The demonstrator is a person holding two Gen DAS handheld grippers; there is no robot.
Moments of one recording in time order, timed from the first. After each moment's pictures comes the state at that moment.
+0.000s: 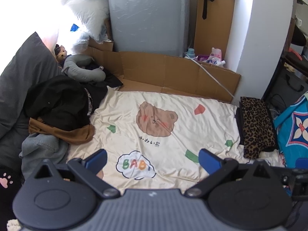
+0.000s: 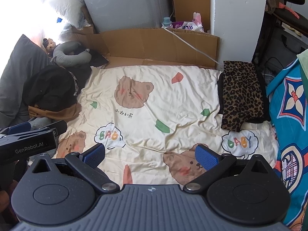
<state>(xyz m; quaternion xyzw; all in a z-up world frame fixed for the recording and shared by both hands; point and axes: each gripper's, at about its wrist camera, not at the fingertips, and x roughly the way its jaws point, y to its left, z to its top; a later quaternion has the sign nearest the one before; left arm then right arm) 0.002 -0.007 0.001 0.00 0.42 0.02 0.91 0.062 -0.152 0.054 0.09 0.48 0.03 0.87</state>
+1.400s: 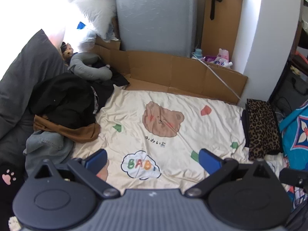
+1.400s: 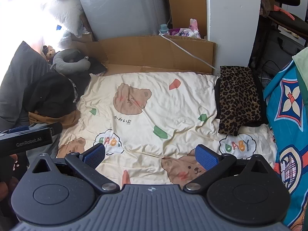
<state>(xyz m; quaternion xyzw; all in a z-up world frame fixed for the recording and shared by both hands) 0.007 0.000 0.001 -0.01 0.43 0.05 0.90 0.054 -0.159 0.058 0.09 0.46 0.03 0.88</state>
